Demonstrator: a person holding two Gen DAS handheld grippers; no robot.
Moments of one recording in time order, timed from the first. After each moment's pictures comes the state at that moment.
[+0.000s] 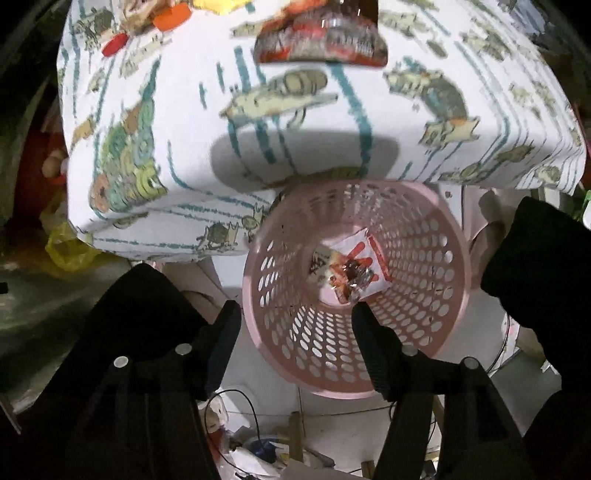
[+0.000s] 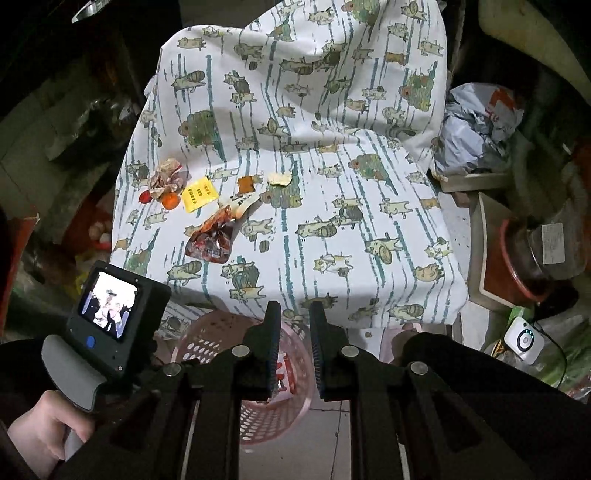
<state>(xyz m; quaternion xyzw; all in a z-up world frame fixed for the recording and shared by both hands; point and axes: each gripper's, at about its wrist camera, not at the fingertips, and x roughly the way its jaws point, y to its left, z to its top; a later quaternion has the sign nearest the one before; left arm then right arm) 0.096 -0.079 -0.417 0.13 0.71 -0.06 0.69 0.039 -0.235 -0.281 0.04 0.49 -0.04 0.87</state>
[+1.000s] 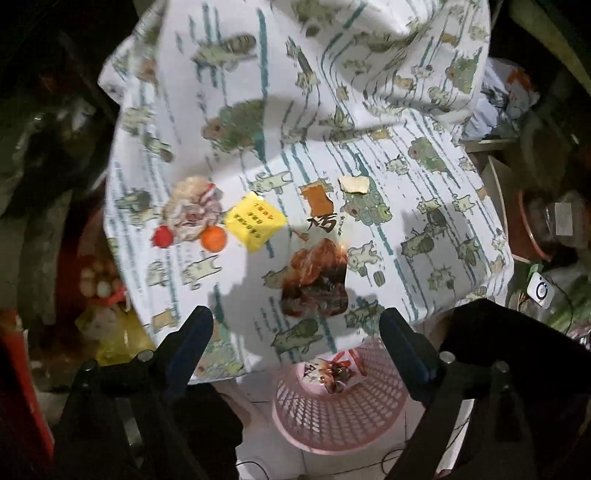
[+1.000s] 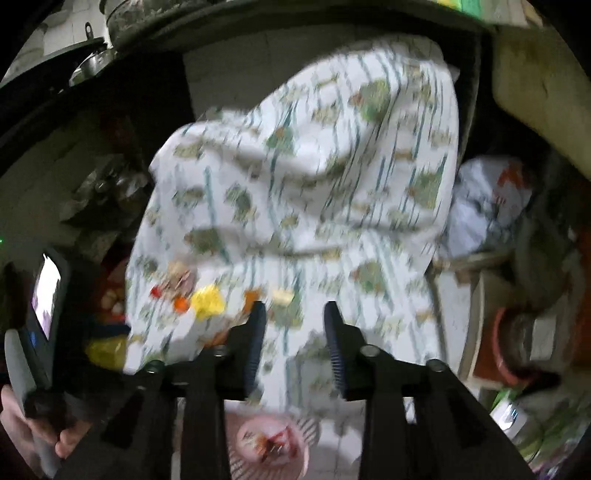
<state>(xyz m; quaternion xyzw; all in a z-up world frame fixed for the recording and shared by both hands) 0.191 -0.100 -0.272 0.10 0.59 -0.13 0.79 0.129 -0.261 -0.189 0.04 0.40 -0.03 0.92</state>
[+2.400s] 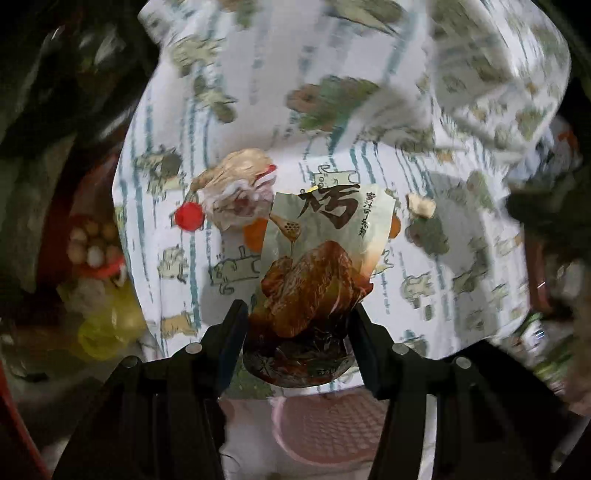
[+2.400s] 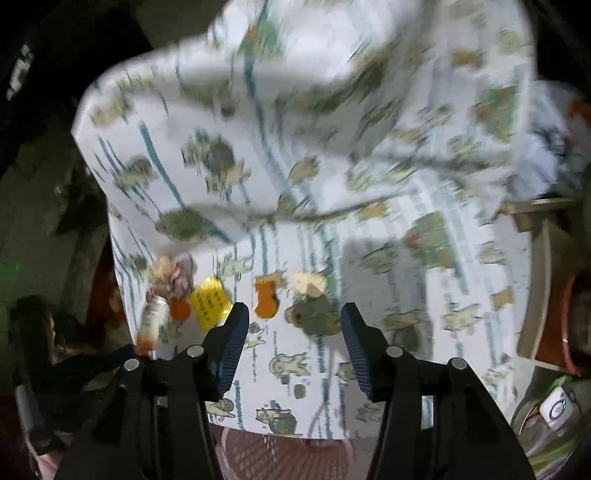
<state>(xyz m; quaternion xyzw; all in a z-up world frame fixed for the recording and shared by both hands) 0.246 -0.027 -0.298 -0.01 0.63 -0.09 0.77 0.249 -0.267 -0.290 0.13 0.55 0.02 0.82</state>
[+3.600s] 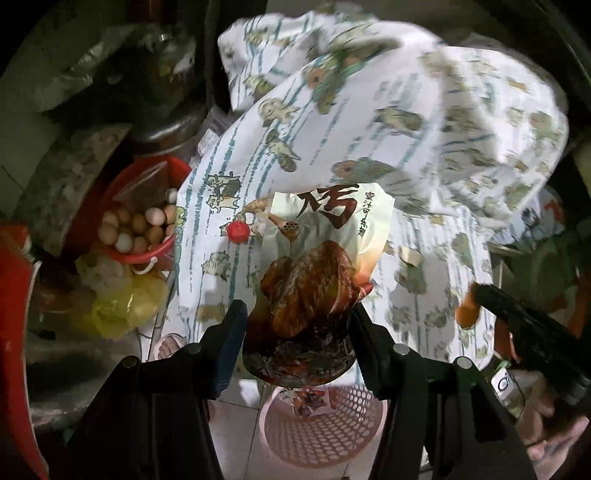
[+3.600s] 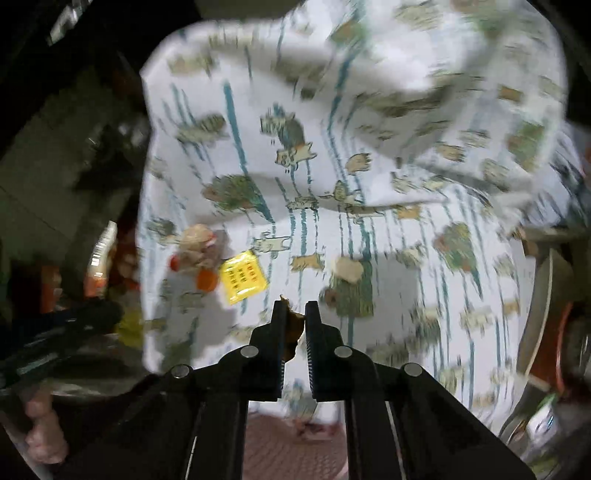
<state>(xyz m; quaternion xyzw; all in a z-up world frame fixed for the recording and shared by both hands) 0.201 0.010 -0.232 -0.07 0.57 -0.05 0.82 0.208 -0.227 -0.252 0.09 0.53 0.06 0.84</state>
